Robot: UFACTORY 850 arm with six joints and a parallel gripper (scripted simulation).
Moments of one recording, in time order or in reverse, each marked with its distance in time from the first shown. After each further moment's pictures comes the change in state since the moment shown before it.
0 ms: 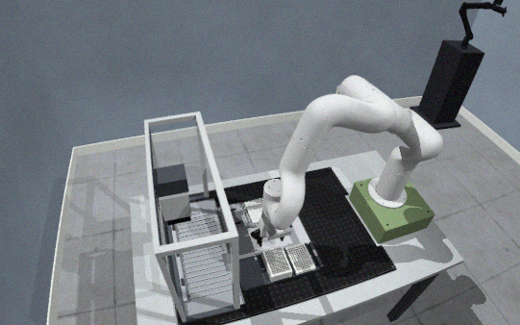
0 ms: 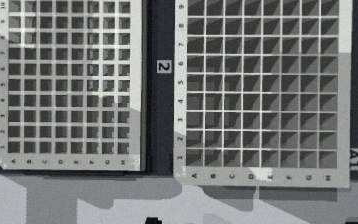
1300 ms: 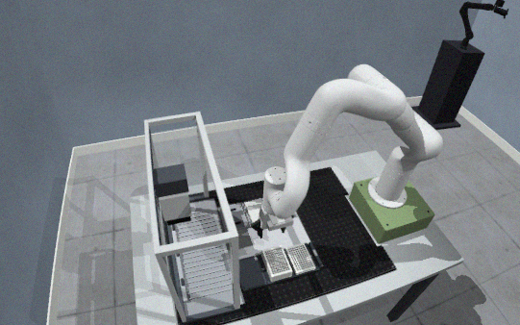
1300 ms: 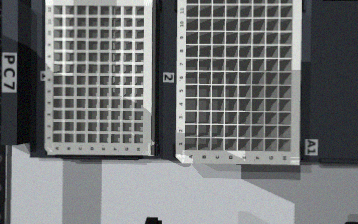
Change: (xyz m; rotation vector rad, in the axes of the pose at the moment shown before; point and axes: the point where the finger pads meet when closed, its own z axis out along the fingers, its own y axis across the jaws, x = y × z) arm 0.000 0.000 -0.058 -0.001 0.000 0.000
